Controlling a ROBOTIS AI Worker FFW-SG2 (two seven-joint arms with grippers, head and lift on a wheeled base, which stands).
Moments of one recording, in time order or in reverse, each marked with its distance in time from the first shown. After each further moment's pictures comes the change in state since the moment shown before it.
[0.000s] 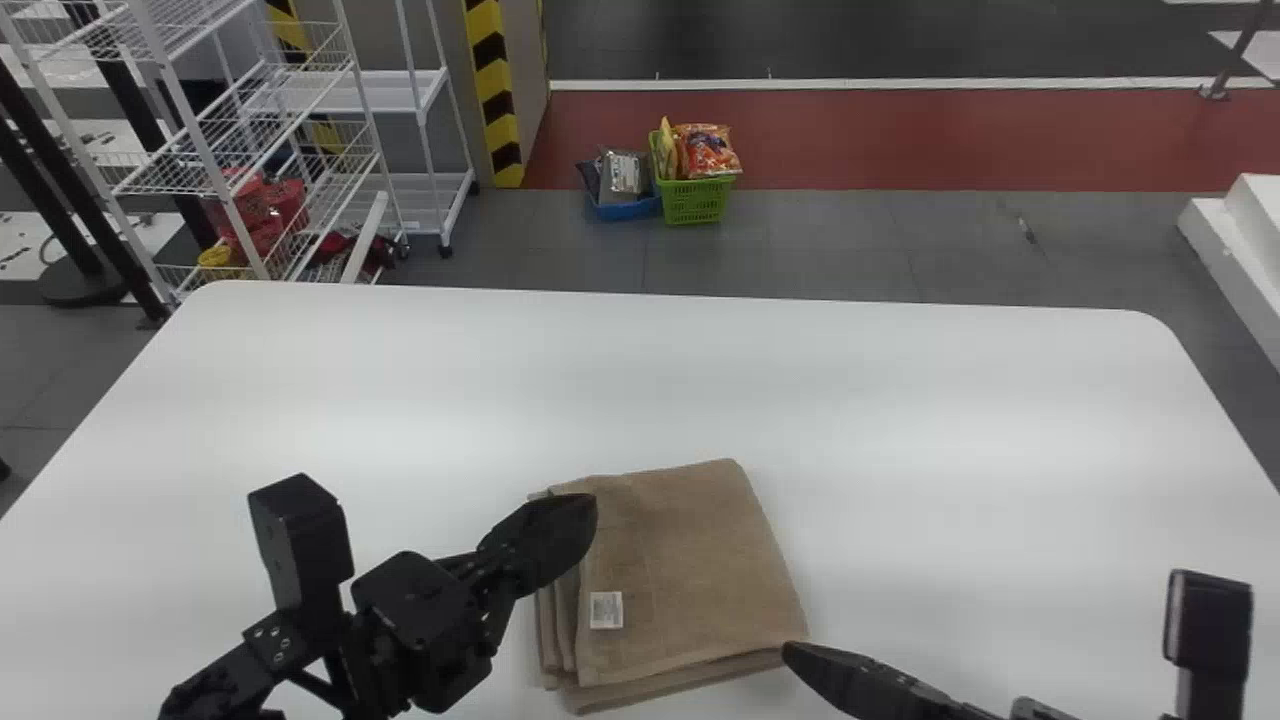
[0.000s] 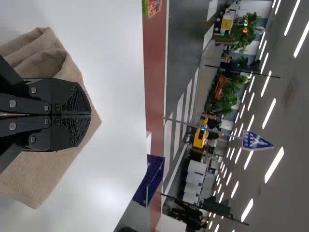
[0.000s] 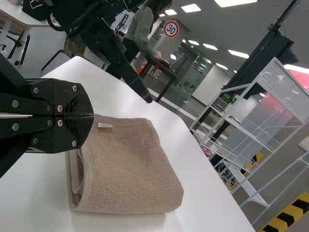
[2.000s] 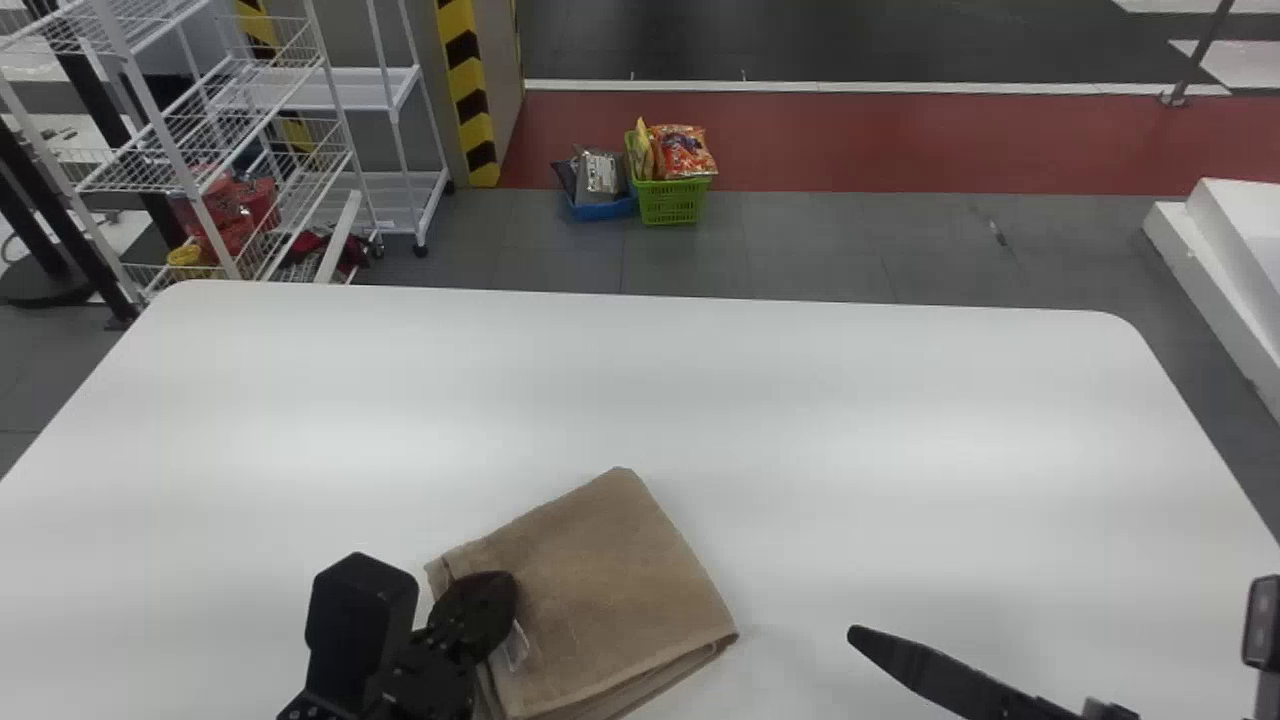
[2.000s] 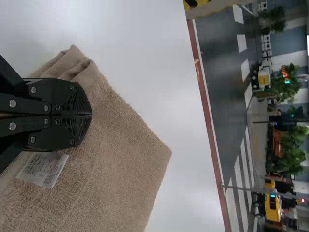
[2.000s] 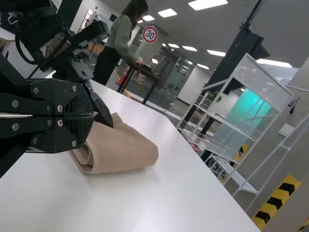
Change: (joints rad) left arm 0.083 -0.005 -0.105 0.006 -0.290 0.086 0.350; right arm -0.039 0.000 -0.168 0.034 -0.067 0.098 0.065
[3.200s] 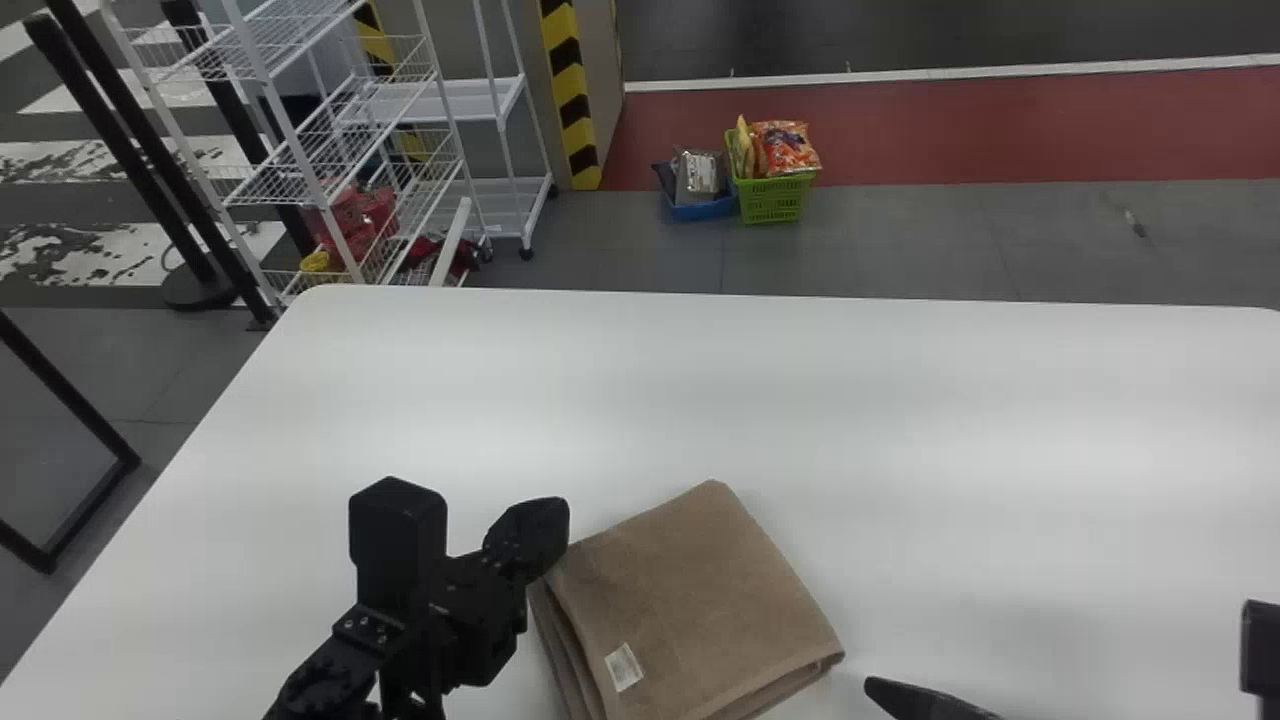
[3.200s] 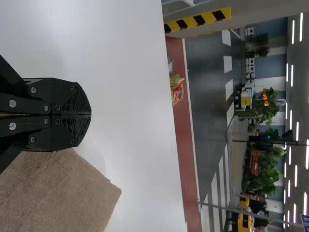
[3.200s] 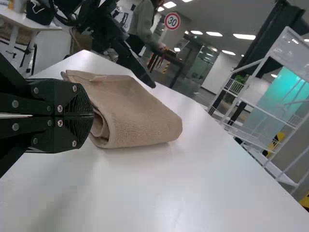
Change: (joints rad) left arm -0.082 0.013 0.117 0.010 0.106 -0.026 -0.035; right arm -0.056 0.000 0.199 0.134 0.157 -0.052 -0.066
